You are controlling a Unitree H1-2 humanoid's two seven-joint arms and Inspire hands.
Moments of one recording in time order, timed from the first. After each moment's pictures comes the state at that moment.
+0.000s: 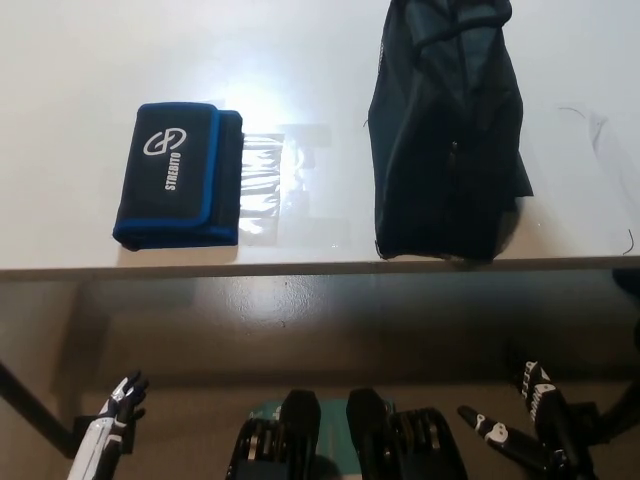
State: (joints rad) left_arm 0.07 0.24 0.00 0.28 0.03 -0.33 -0.02; right_arm 0.02 -0.12 0.05 0.24 0.00 -0.28 0.07
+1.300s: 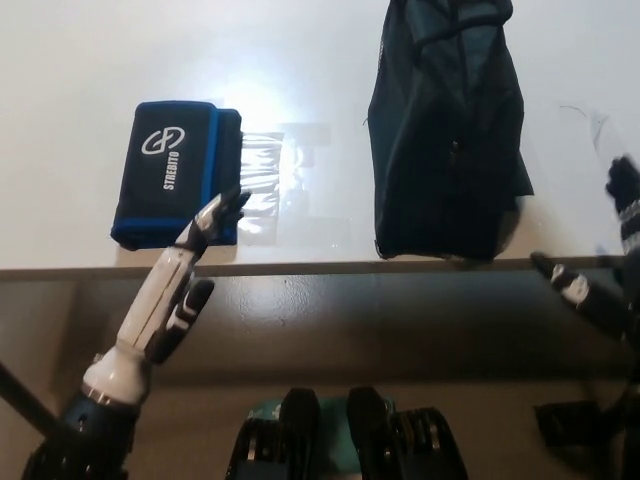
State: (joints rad) left_arm -0.24 0.23 -0.10 -0.10 0.04 -0.38 -0.13; right_arm -0.23 -0.14 -0.12 0.01 -0.01 -0.41 0.00
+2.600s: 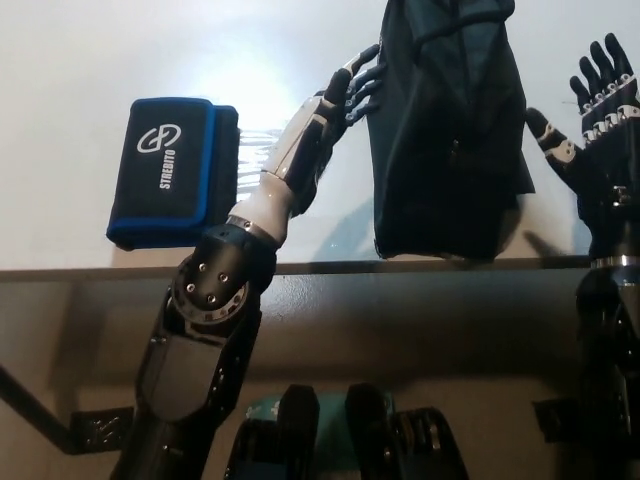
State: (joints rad) left_arm -0.69 -0.01 -0.10 0.23 -0.06 0.02 -0.15; right_arm -0.54 -0.06 -0.19 0.16 0.22 -0.15 -0.01
